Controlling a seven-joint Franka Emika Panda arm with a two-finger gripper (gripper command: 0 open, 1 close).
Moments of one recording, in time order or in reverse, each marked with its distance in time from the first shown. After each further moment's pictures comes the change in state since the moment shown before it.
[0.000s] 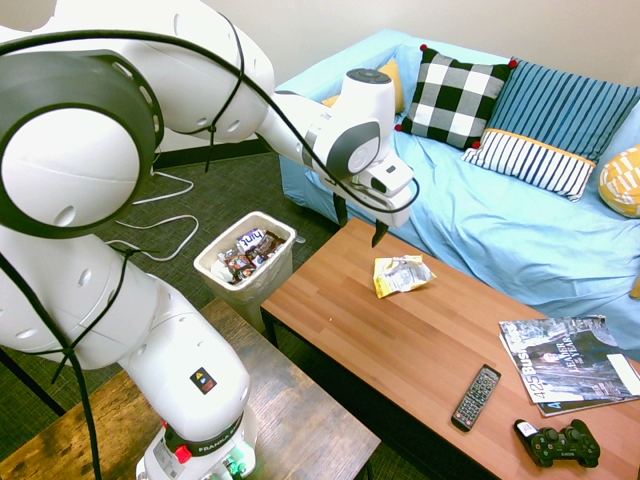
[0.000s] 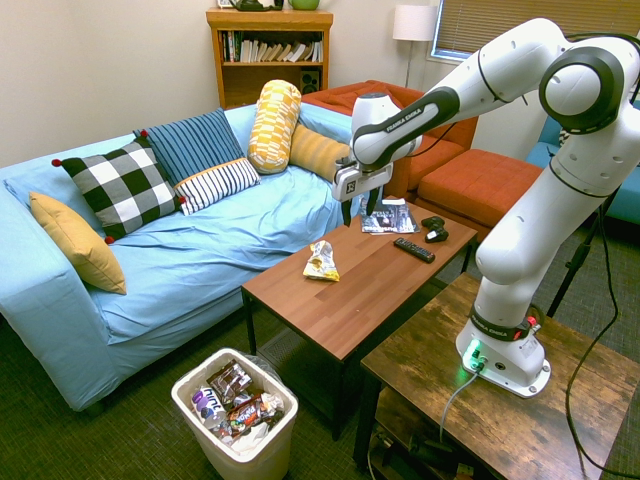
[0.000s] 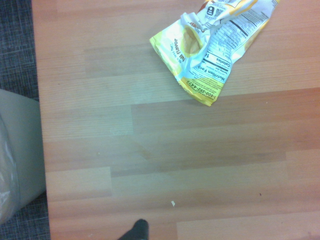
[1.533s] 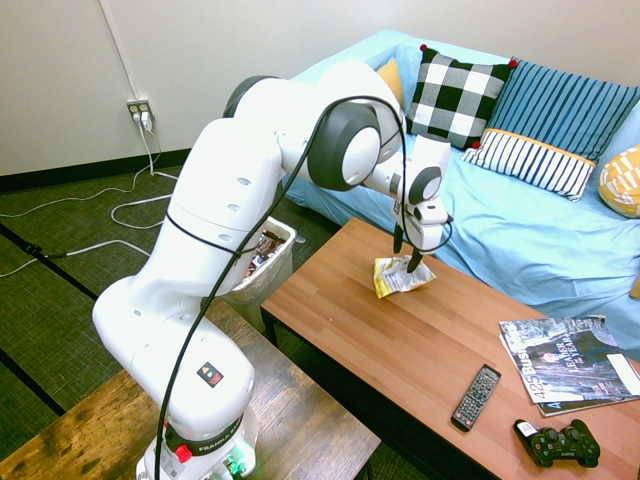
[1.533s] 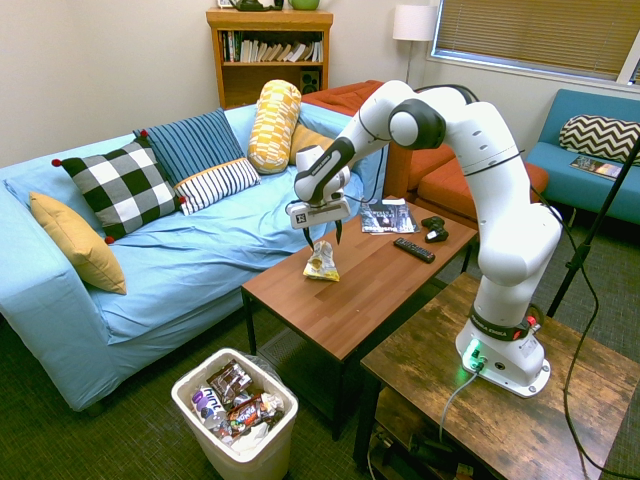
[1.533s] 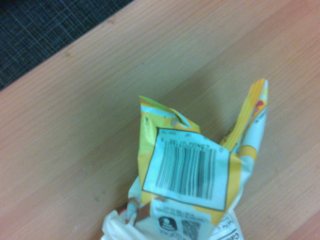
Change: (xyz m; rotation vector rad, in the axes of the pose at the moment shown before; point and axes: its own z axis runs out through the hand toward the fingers) arm 0.155 -0.132 0.231 -0.255 -0.044 0.550
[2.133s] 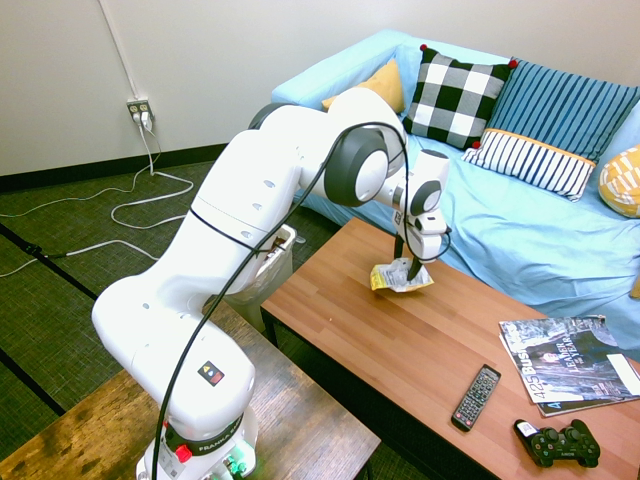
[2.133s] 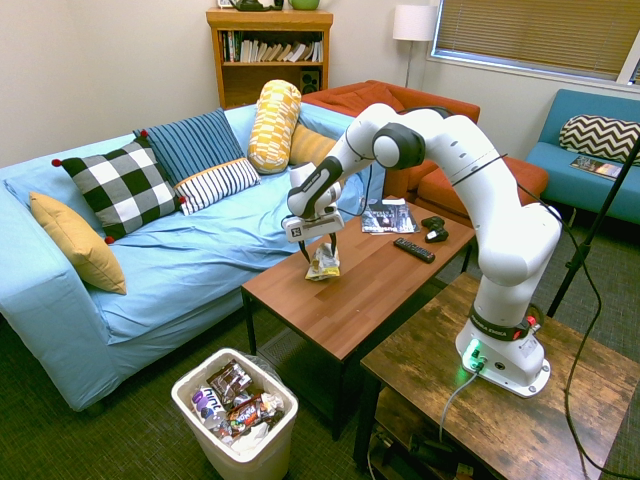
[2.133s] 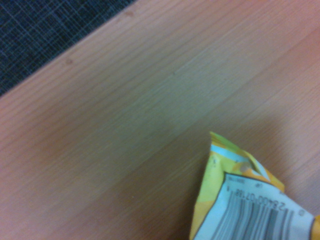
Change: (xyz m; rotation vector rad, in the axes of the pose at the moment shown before) arm 0.000 -0.026 0.033 -0.018 0.000 -0.003
